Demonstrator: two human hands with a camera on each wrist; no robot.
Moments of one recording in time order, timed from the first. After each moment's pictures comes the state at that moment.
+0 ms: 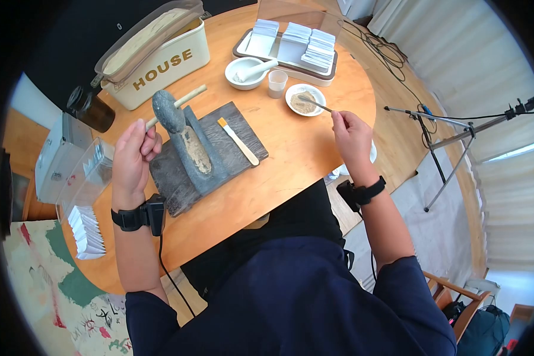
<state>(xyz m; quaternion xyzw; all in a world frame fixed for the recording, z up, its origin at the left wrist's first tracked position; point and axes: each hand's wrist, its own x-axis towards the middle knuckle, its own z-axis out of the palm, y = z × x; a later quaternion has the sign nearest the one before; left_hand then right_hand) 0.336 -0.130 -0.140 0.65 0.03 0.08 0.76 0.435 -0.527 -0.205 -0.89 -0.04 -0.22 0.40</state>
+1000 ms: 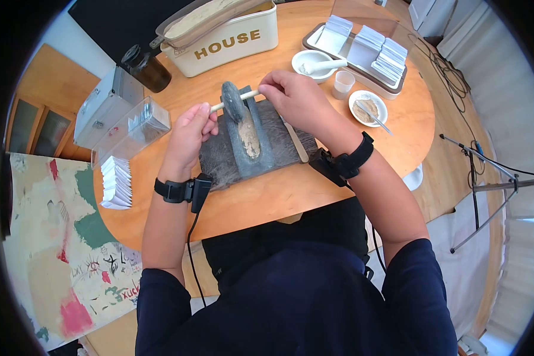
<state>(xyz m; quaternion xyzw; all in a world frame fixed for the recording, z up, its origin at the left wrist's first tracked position) 0.328 -0.143 -0.164 0.69 0.12 0.09 0.71 0.457 -0.347 -0.145 -0.79 -0.35 0.10 0.49</state>
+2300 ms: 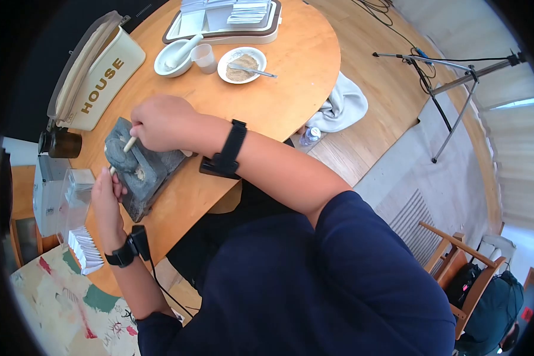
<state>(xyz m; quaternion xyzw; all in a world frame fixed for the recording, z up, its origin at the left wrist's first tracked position) 0.306 -0.159 -0.172 0.80 0.21 0.09 0.55 0.437 -0.369 -0.174 -0.80 -0.37 0.03 0.47</state>
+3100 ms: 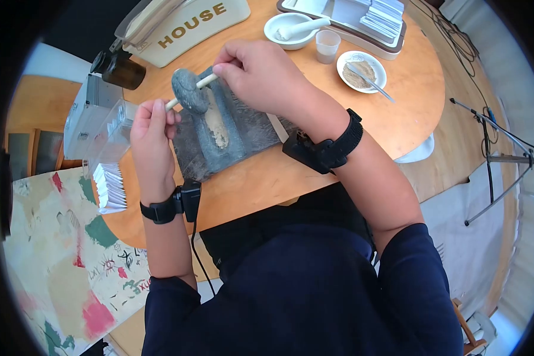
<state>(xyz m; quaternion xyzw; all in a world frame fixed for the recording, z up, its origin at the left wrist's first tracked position) 0.320 -0.176 -0.152 0.68 0.16 0.24 0.67 0.454 -0.350 -0.156 -0.72 -0.36 0.09 0.58</state>
